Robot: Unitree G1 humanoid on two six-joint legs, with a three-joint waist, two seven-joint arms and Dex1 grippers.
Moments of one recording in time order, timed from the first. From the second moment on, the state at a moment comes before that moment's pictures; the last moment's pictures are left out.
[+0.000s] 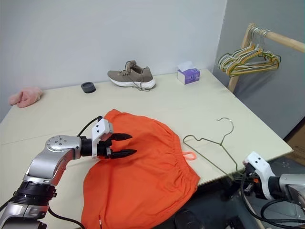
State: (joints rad) left arm -0.33 0.73 -0.04 0.02 -0.30 0.41 -1.14; right arm 0.19 -0.94 -0.21 -0.49 0.47 1.04 0.94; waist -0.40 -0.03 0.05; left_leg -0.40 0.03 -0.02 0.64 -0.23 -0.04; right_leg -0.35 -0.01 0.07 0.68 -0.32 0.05
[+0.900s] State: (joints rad) left arm -0.30 0.74 -0.03 0.00 -0.29 0.39 -1.07; right arm 0.09 -0.95 -0.09 -0.51 0.63 1.10 0.89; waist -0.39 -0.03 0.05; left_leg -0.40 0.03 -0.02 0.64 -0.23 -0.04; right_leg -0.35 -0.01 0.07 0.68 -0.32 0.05
